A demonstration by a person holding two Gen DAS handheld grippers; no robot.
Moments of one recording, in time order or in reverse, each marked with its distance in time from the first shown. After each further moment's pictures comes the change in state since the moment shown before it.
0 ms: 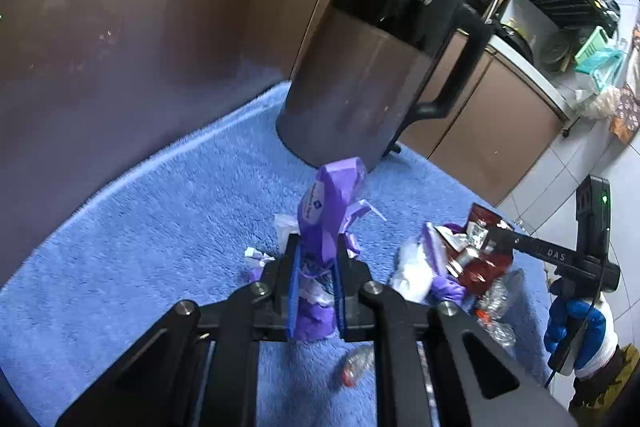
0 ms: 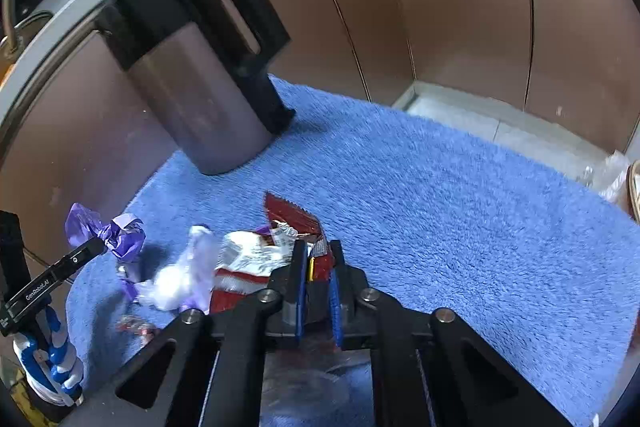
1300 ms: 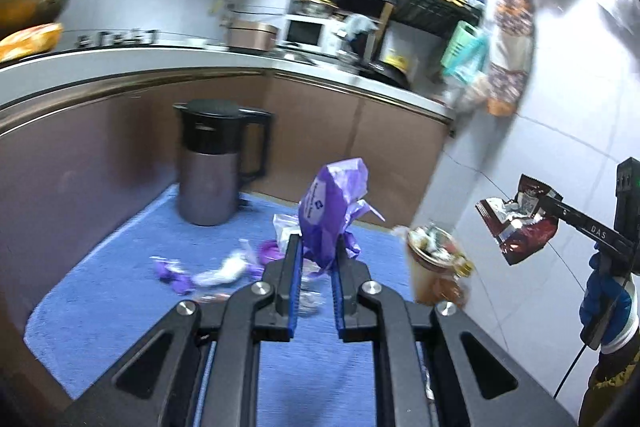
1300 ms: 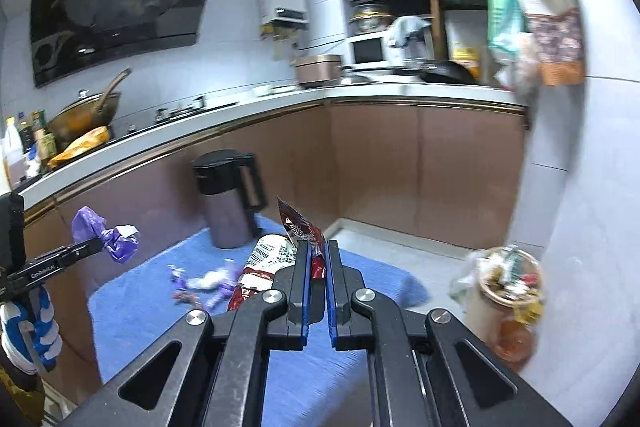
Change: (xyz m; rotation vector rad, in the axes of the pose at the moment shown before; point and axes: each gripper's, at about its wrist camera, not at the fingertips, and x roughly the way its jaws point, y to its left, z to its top) left arm -0.224 -0.183 -0.059 0.255 -0.216 -0.186; right arm -0.387 0.030 -0.128 -0.112 -0.497 -0.252
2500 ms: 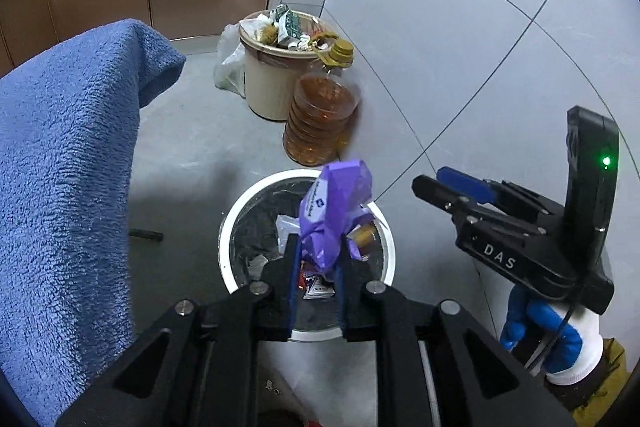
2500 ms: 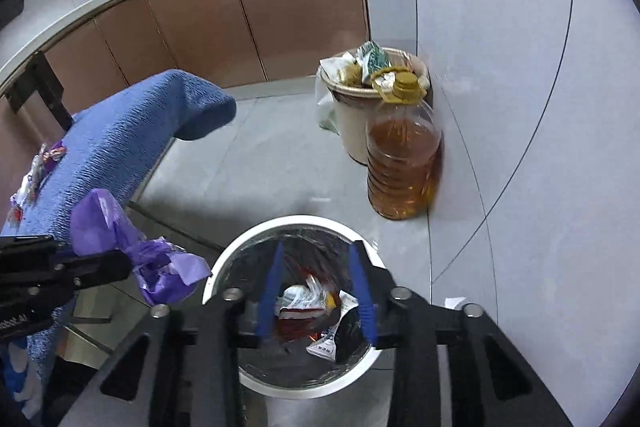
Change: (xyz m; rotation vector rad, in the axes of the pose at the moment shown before) left arm 0.285 -0.307 -0.192 0.267 0.684 -0.328; right arm 0.048 -0.224 -0.246 0.335 0.416 -0.329
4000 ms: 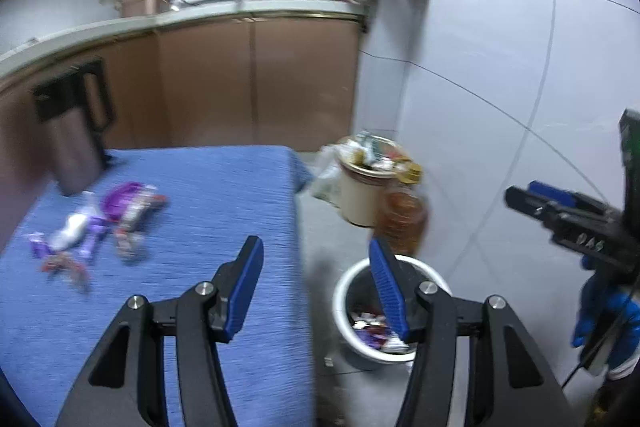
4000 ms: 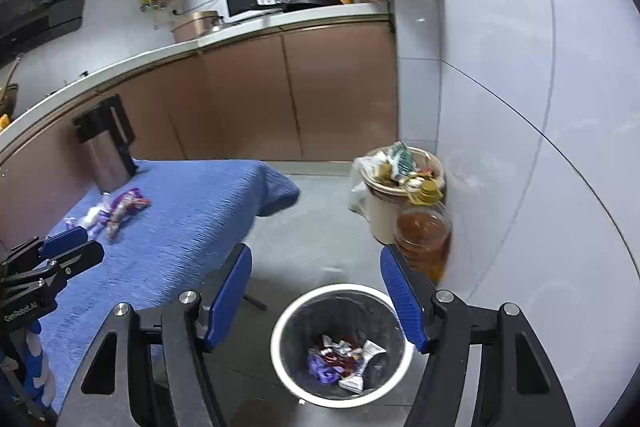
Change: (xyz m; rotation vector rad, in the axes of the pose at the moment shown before) left arm -0.206 0.035 -0.074 -0.026 -0.458 0.311; right arm -0.143 0.088 0.020 -0.103 -0.283 0.050
